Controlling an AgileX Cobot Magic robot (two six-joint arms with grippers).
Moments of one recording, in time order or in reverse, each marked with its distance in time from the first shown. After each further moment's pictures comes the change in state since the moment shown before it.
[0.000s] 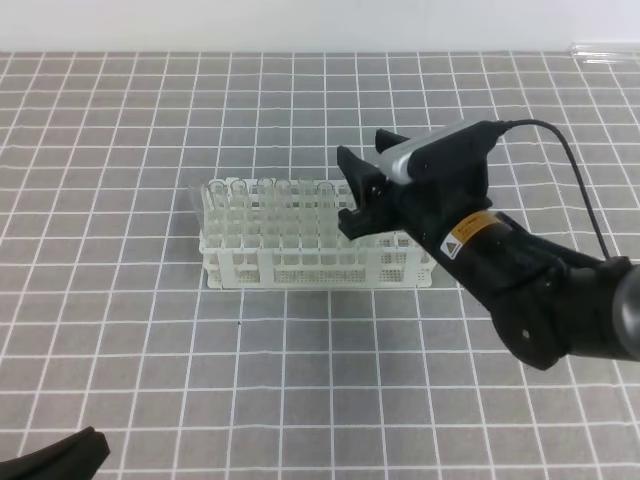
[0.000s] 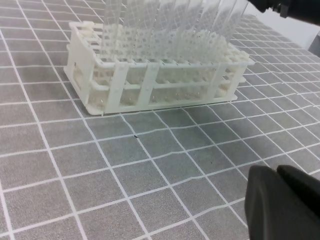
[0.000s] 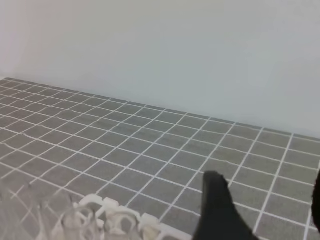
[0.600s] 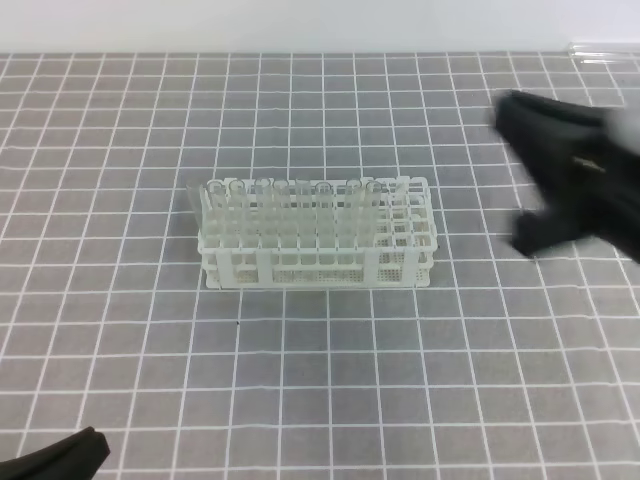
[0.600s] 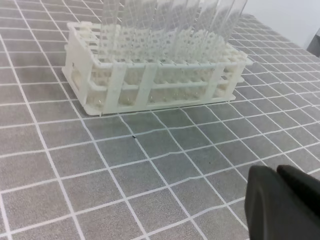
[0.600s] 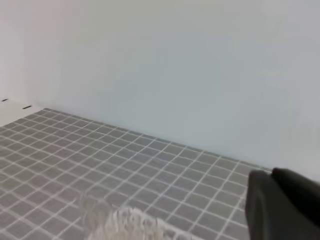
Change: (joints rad) left arm 0.000 0.000 0.000 0.000 0.000 0.000; right arm 0.000 -0.728 0.195 -0.018 0.547 -0.006
